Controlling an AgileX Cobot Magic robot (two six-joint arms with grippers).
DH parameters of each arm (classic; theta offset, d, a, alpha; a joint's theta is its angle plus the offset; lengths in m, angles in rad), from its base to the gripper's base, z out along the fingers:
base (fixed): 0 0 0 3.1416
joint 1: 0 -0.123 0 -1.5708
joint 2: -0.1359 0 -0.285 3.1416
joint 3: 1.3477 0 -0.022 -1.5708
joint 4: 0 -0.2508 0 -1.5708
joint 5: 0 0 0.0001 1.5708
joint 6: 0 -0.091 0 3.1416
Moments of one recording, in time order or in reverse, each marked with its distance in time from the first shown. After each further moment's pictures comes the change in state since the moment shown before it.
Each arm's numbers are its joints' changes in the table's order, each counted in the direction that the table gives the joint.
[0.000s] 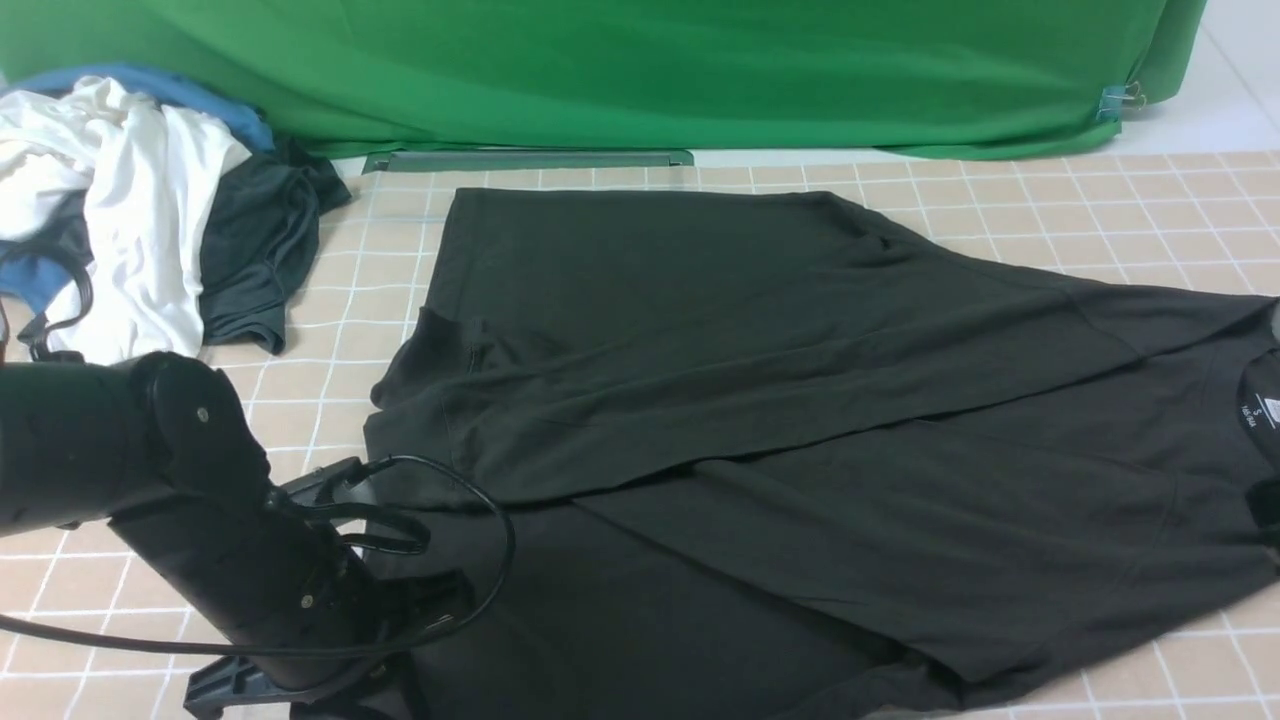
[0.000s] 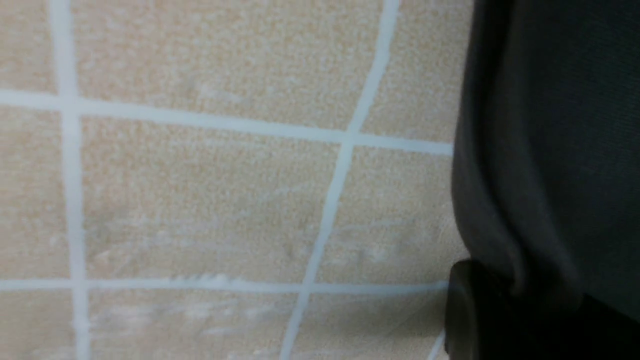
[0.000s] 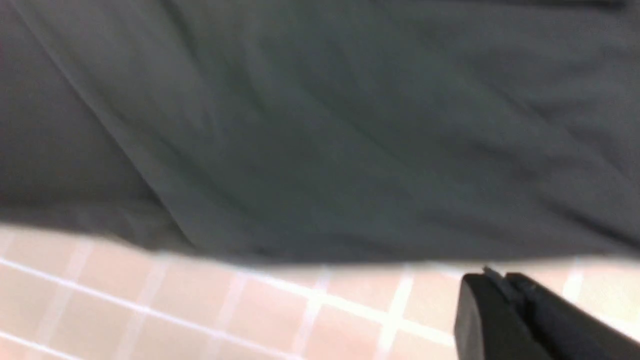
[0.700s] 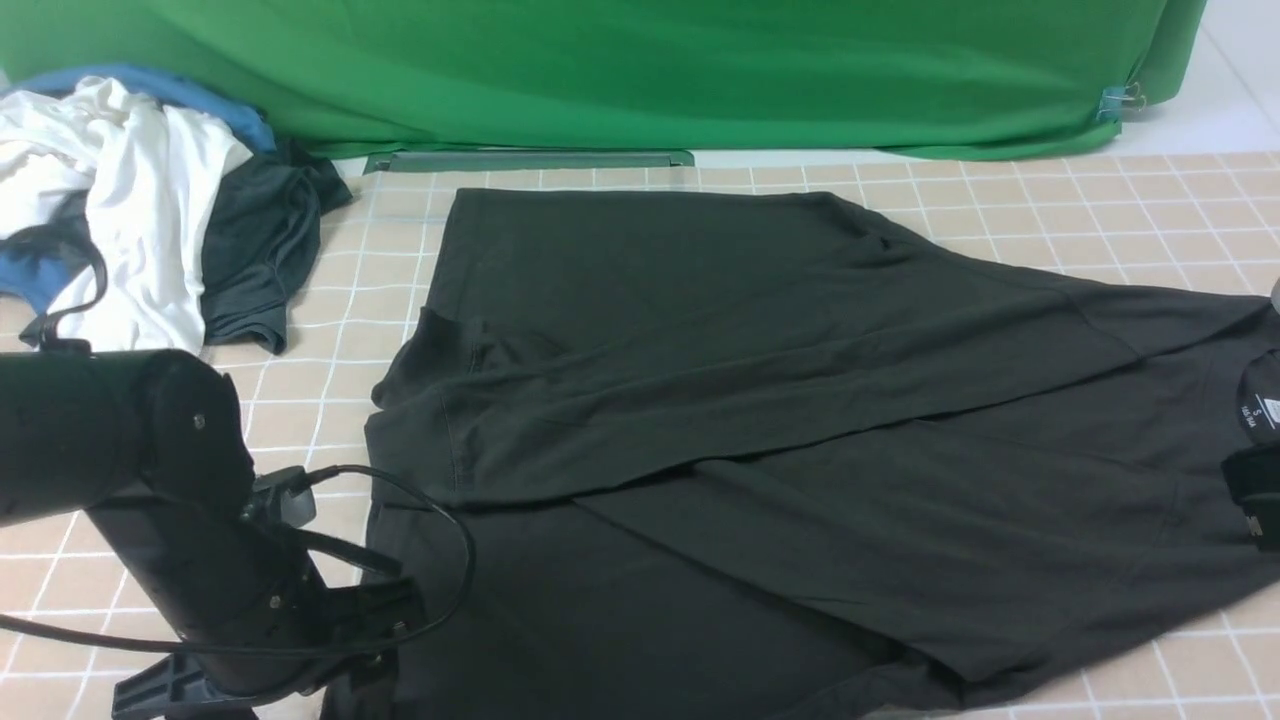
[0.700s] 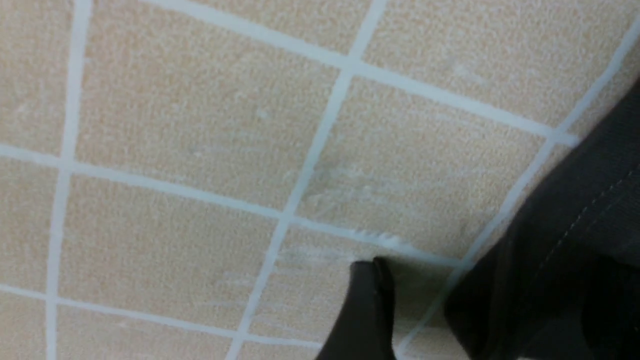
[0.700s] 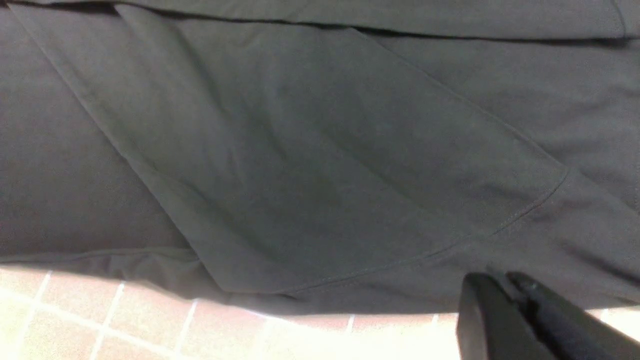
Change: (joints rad) right arm 0.000 0.000 0.000 -0.131 0.094 0.075; left arm 0.000 -0.006 -0.011 -0.192 -0.062 0.252
